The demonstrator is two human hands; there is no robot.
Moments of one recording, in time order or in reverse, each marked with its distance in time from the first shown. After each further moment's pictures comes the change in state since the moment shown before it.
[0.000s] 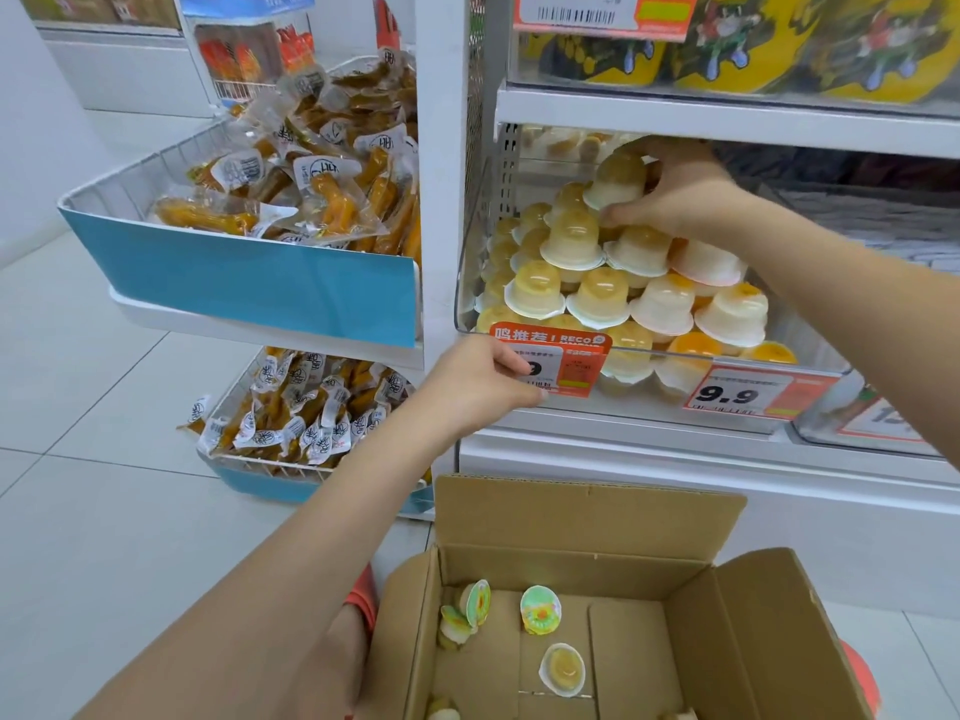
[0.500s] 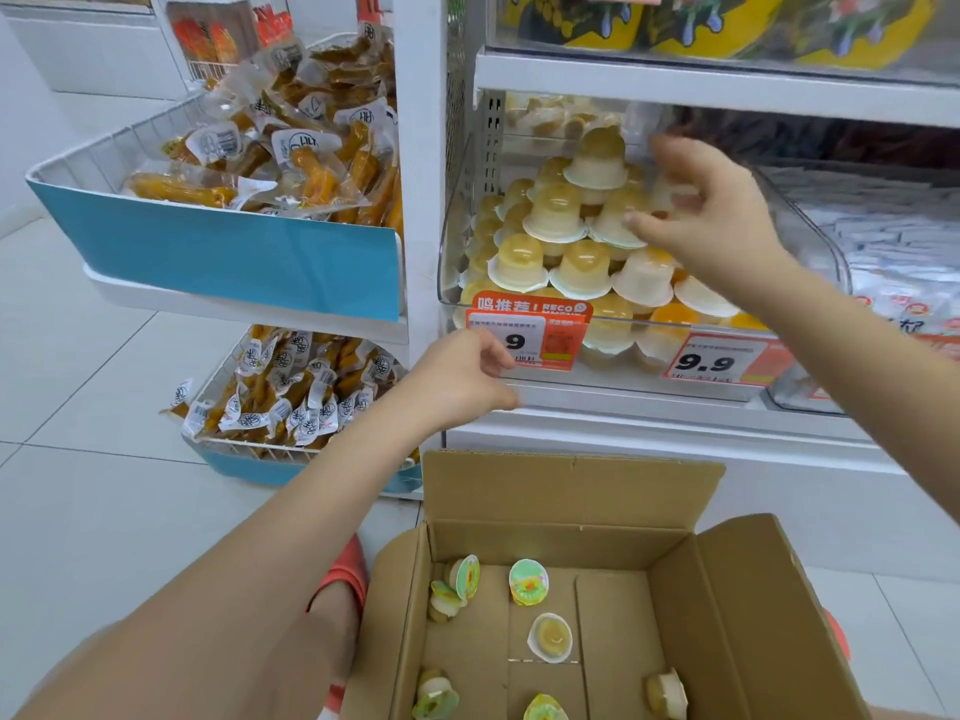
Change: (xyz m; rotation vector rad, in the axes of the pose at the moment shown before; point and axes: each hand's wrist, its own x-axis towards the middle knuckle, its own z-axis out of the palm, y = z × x) left_hand -0.007 -0.015 0.007 0.168 -0.047 0.087; right_hand -0.082 0.016 -0.001 0.290 0.181 -0.078
